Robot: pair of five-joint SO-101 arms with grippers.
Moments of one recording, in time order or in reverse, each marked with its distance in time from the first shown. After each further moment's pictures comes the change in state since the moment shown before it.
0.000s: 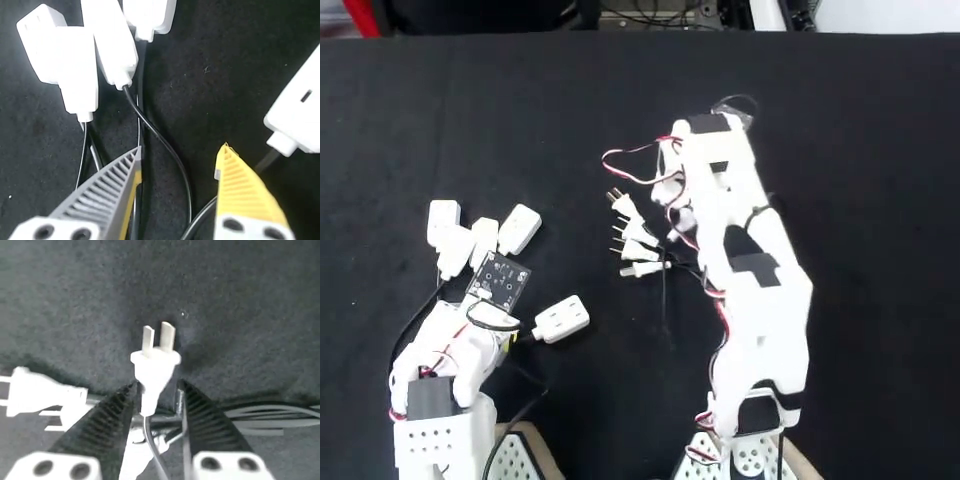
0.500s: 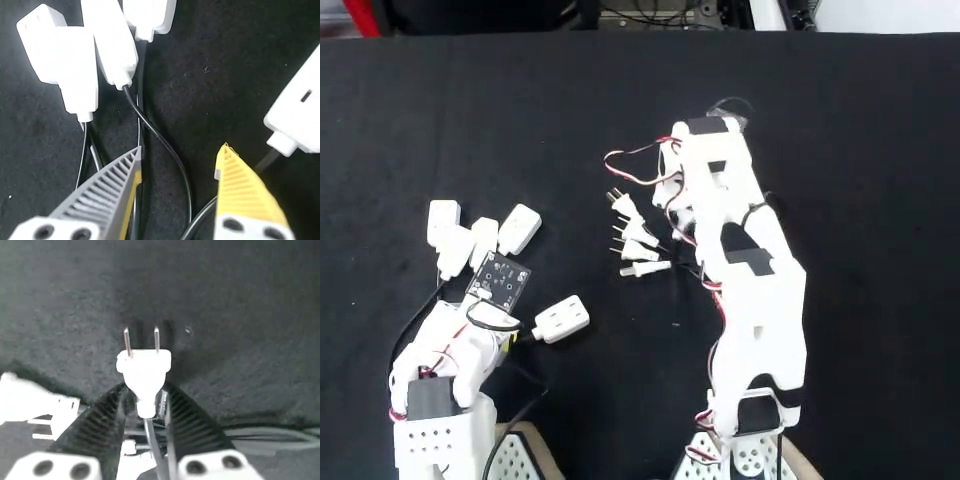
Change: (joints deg) left arm 0.0 0.0 0.0 0.0 0.0; right arm 0.2 3.3 -3.7 0.1 7.4
